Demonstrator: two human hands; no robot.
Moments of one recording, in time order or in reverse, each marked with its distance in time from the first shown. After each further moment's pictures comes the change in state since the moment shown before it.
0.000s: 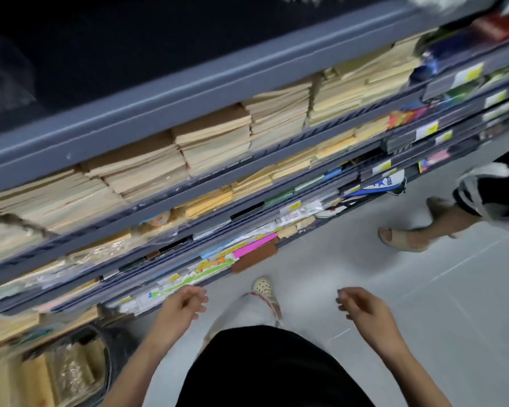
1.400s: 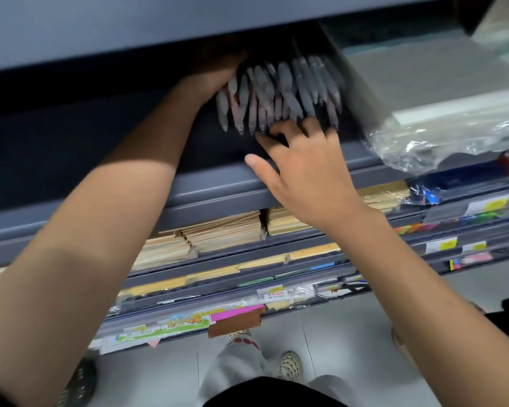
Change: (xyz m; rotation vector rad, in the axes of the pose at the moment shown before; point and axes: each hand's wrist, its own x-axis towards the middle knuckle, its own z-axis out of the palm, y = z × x) left_hand 0.210 0.587 0.005 0.200 0.457 0.697; right_hand 0.202 -0.405 -0.108 -0.908 0.404 -1.344
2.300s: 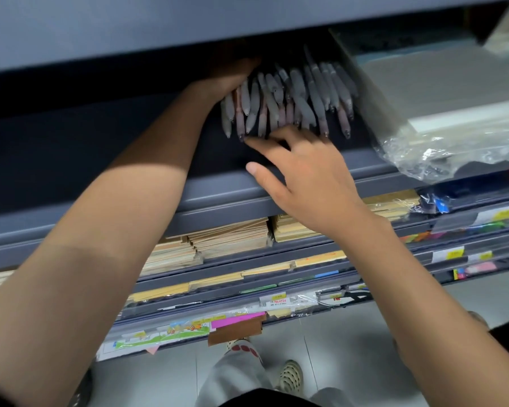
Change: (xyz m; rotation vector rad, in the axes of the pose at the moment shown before) left_hand 0.012 -0.008 0.001 0.089 -0.077 0.052; right_hand 0.007 -0.007 -0.001 0.200 0.010 -0.080
